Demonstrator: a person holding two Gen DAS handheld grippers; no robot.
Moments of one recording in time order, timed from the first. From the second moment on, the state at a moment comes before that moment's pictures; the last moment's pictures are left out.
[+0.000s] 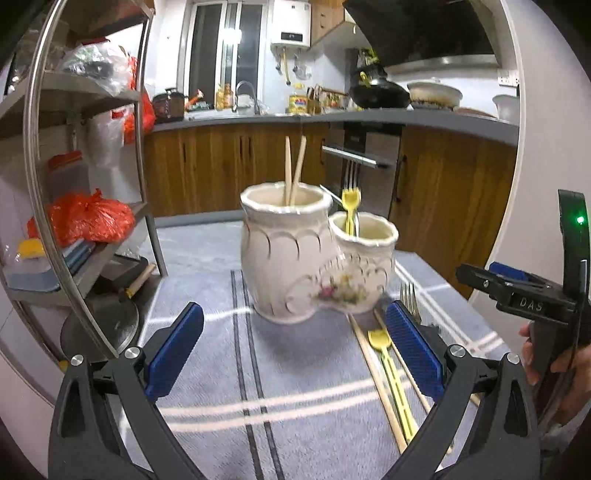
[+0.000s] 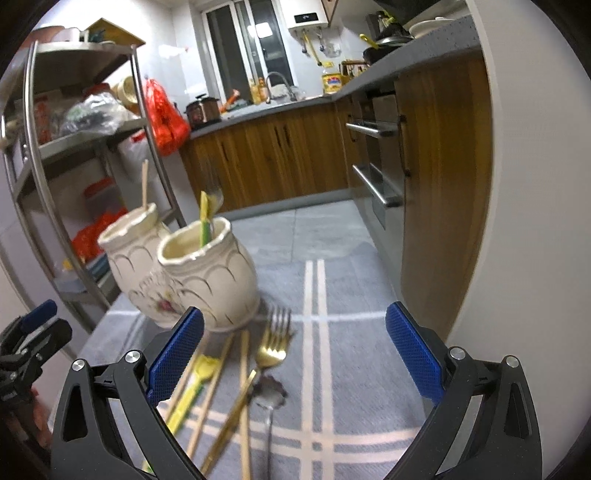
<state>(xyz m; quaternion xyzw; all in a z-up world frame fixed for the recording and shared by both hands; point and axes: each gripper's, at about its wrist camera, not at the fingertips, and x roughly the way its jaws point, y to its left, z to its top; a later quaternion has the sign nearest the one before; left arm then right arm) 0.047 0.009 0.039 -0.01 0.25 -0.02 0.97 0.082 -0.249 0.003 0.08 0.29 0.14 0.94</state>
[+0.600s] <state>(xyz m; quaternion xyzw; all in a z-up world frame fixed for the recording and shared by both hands) 0.052 0.003 0.008 0.00 0.30 -0.06 0.95 0.081 -0.220 -0.031 -0.05 0.37 0.17 0.91</state>
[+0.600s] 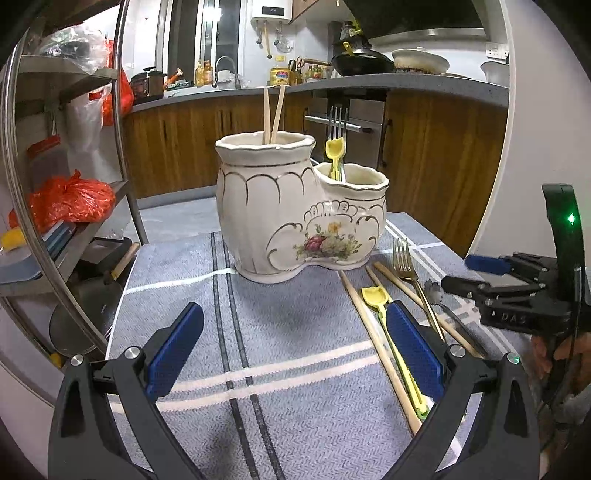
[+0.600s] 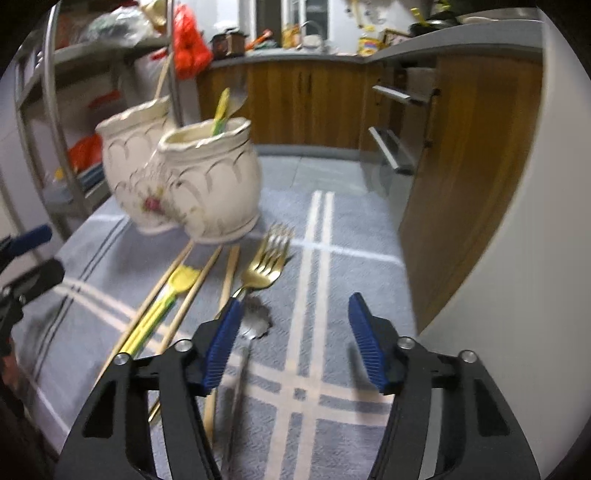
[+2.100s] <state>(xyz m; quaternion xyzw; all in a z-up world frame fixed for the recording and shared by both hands) 0.055 0.000 -0.002 -0.01 0.31 -0.07 0.95 0.099 -0.216 -0.042 -0.02 0.43 0.25 0.87</state>
